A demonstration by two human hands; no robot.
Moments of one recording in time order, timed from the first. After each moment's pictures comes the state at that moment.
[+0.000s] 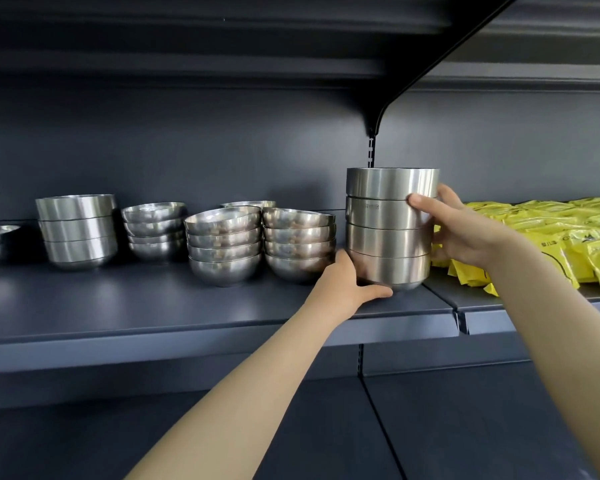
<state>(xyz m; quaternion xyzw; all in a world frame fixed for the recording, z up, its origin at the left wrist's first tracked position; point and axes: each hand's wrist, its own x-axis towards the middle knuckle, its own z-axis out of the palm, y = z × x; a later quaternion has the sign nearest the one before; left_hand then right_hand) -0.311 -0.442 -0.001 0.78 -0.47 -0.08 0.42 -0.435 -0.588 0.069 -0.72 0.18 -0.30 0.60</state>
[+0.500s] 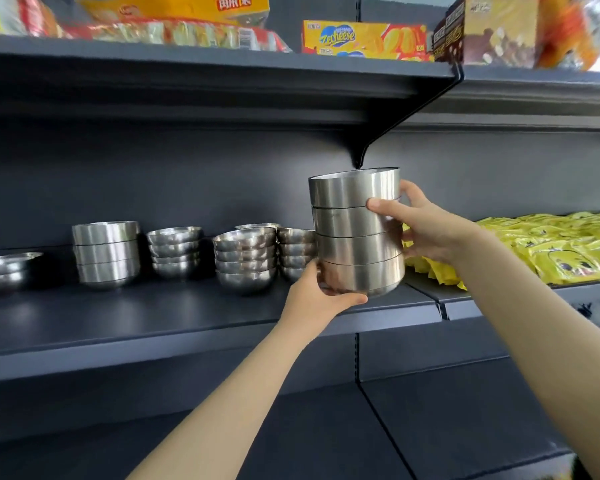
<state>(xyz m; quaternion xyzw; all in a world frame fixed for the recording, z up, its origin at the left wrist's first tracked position) -0.317 -0.339 0.001 0.67 -0.47 -0.10 0.56 -0.456 -0.466 0.106 -0.76 0.18 -0.32 0.54</state>
